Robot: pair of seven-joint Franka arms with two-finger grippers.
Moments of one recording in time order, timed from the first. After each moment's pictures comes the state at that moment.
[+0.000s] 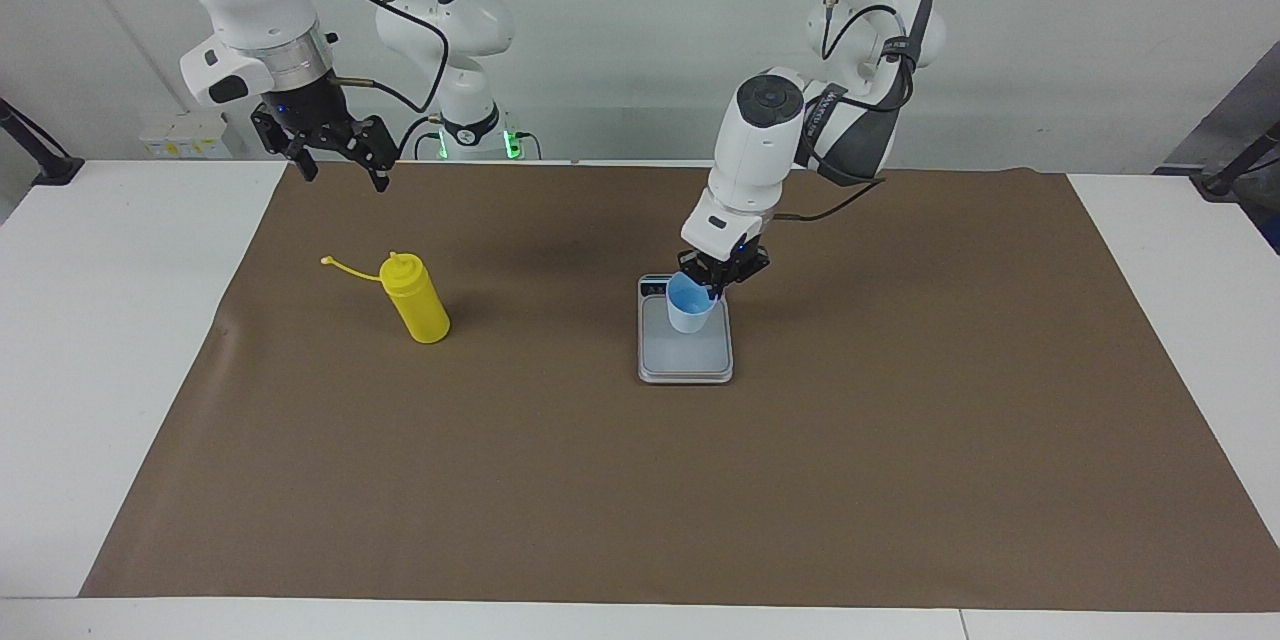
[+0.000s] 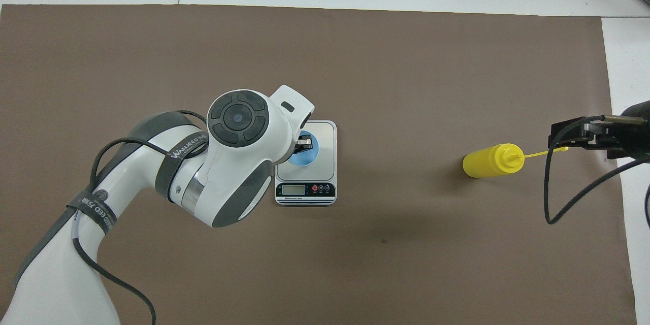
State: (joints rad) left arm -0.33 0.25 -0.31 -1.82 0.04 2.12 -0.73; right arm -0.03 -0.10 0.03 -1.70 -0.02 1.60 0.19
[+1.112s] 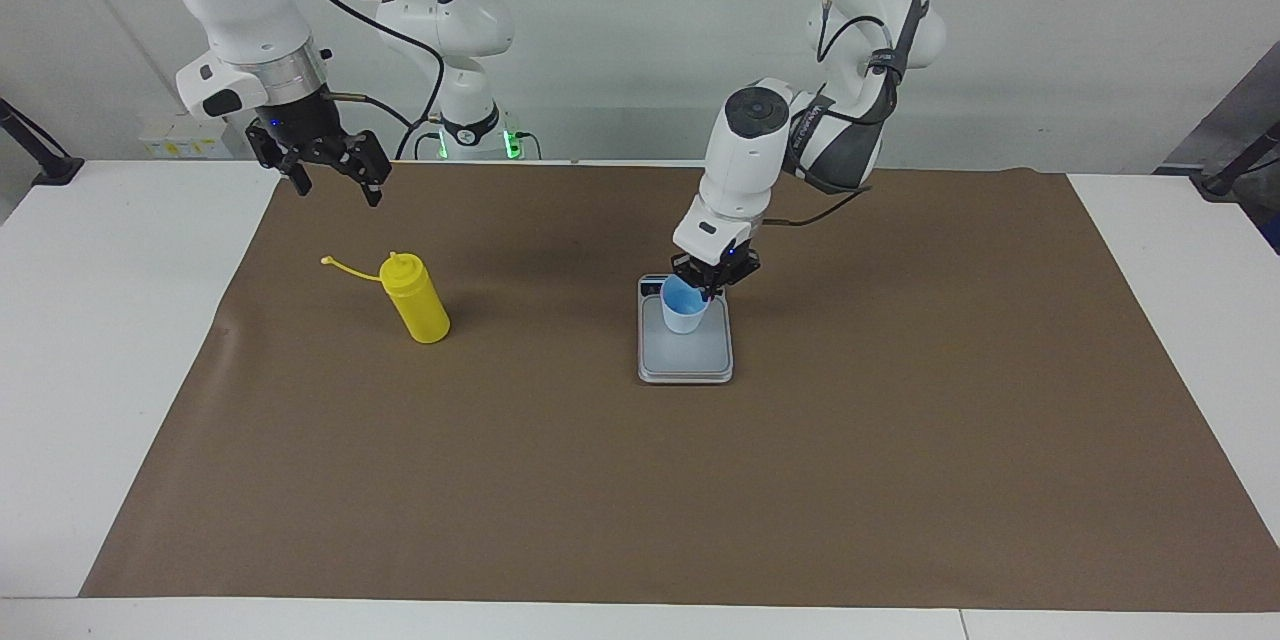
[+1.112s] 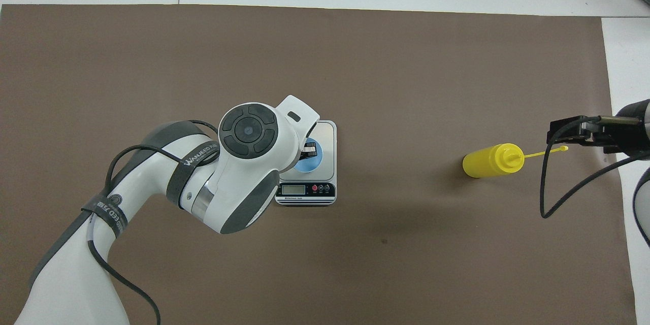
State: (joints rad) left arm -0.35 0.25 -0.31 -1.85 0.04 2.14 -0.74; right arm -0.05 -0.11 0.03 -1.78 -0.02 1.70 0.13
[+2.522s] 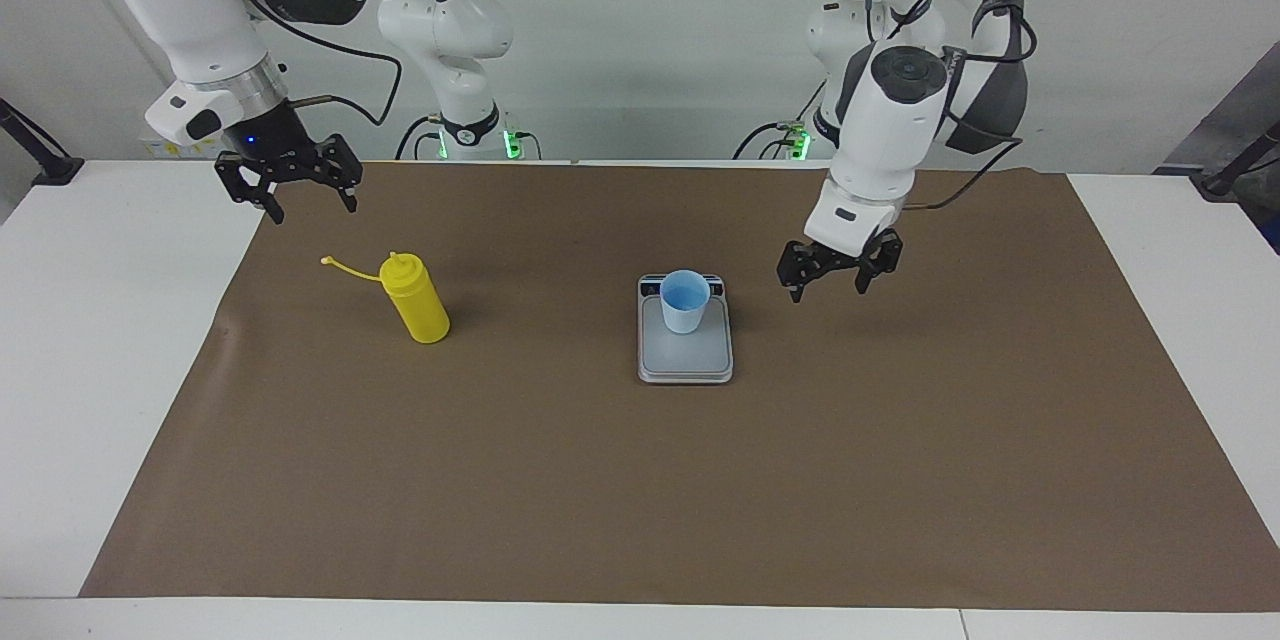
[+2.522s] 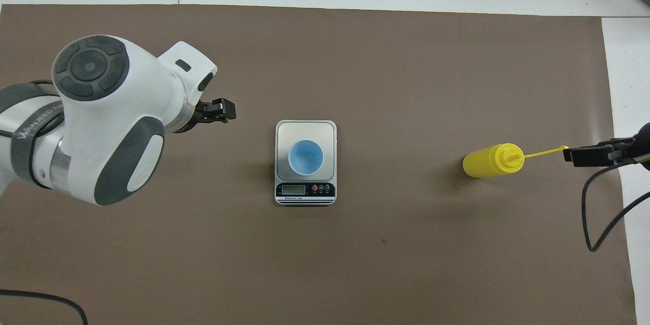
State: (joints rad) left arm -0.09 0.11 -0.28 -1.77 0.08 1.94 -0.48; right arm -0.22 -0.19 0.03 -2.01 0.13 1.91 -0.46
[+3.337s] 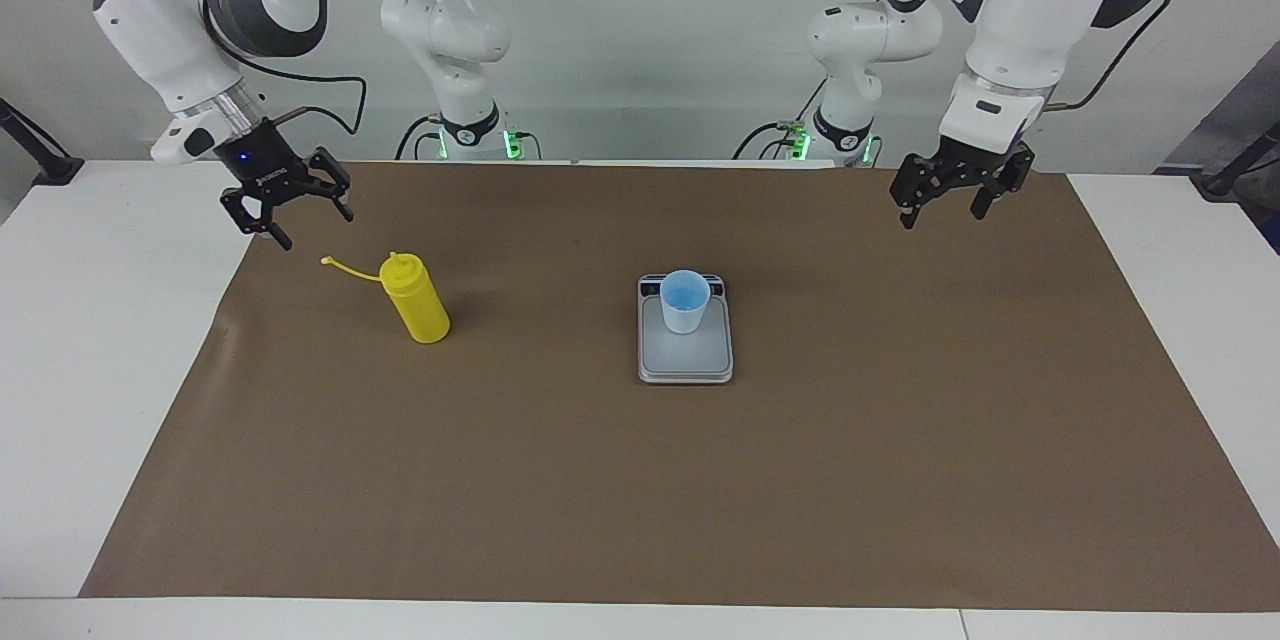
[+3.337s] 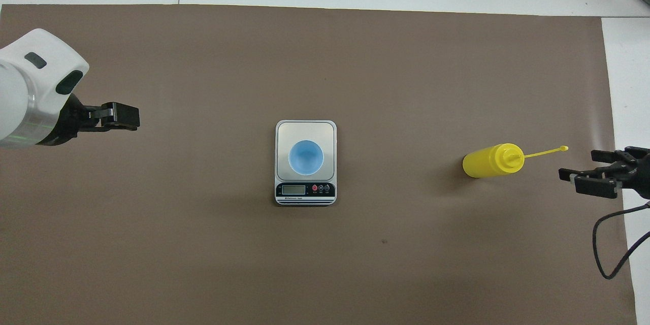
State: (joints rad) left arm 0.06 -0.08 -0.25 -1.73 0.02 1.73 -0.26; right arm -0.36 -0.24 0.02 -2.25 0.50 2.09 -0.95
